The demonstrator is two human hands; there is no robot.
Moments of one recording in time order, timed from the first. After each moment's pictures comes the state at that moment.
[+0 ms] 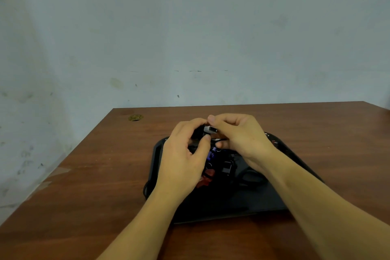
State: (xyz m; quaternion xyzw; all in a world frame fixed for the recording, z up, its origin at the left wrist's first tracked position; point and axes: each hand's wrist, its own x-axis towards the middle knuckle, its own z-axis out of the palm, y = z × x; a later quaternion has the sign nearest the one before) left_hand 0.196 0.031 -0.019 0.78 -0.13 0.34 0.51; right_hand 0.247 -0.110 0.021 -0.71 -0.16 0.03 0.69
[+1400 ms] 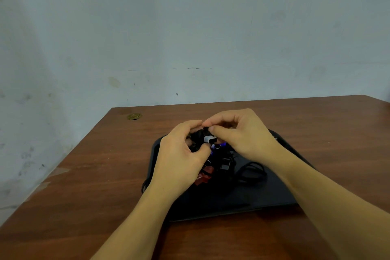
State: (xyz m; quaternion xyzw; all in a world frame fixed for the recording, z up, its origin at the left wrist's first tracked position) left_hand 0.198 0.035 -0.017 0.81 -0.09 0.27 0.52; right_hand 0.244 -0.126 0.025 -0.80 -0.28 -0.06 0.52
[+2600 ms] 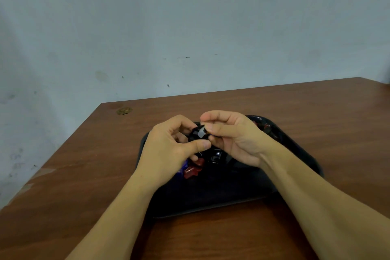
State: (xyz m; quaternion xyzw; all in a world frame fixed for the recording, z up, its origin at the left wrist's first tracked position) left_hand 0.202 0.040 -0.013 0.81 -0.09 0.18 0.55; right_hand 0.259 -0.136 -0.009 -0.52 -0.23 0.20 0.79
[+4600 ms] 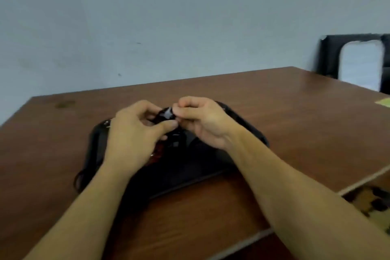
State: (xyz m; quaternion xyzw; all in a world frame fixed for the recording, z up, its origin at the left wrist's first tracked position) left_hand 0.236 -0.022 -0.062 0.89 0.01 0.05 0.45; right_hand 0.247 -0.170 -0.017 -0.55 -0.16 0.12 0.81
